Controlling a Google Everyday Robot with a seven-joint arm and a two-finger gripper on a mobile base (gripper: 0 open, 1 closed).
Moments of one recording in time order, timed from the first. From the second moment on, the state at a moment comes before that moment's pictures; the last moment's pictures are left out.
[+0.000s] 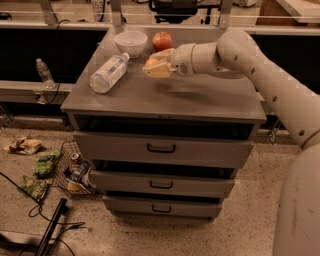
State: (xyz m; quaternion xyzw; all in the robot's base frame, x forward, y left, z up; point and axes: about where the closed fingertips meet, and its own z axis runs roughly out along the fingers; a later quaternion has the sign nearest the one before) arm 0.758 0.013 0.878 -0.48 0.65 0.28 0.53
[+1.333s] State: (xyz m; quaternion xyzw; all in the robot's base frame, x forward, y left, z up) arm 0.822 0.084 0.846 -0.47 0.66 0.28 0.50
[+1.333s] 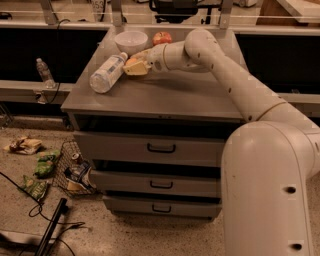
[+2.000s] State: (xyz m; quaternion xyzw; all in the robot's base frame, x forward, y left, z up) arm 0.818 0.088 0.852 -0.48 0.66 0.28 0.50
